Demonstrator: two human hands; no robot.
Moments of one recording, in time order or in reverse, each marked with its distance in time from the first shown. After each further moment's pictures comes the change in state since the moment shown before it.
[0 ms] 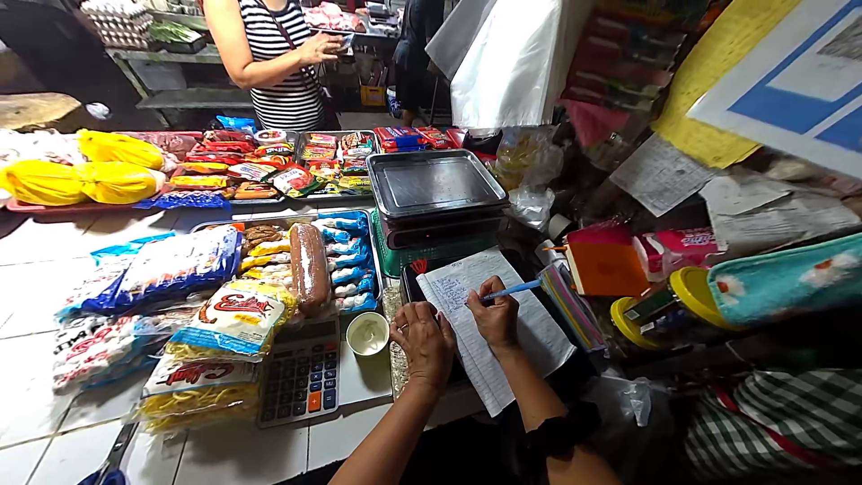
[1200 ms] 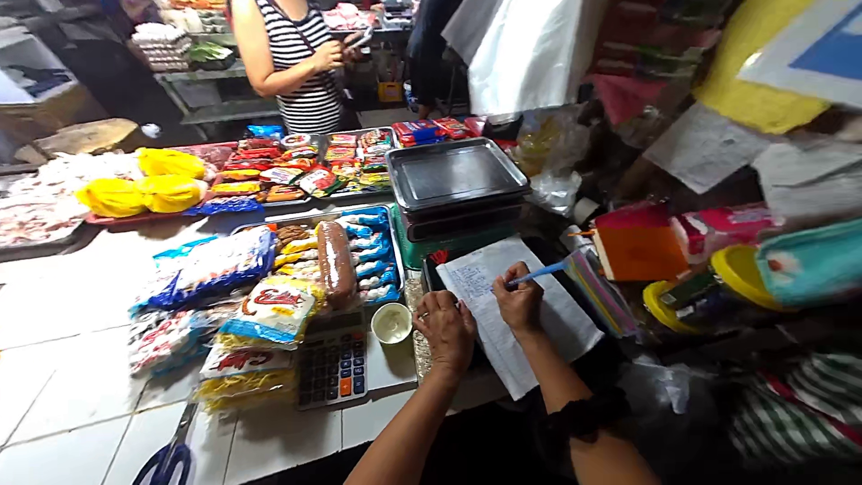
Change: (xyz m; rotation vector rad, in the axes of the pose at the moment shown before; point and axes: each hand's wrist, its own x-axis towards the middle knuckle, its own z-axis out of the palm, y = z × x) left_hand 0.001 0.007 -0.001 0.006 -0.076 -0.021; right_hand 0.003 0.002 -0.007 -0.136 -0.008 0.059
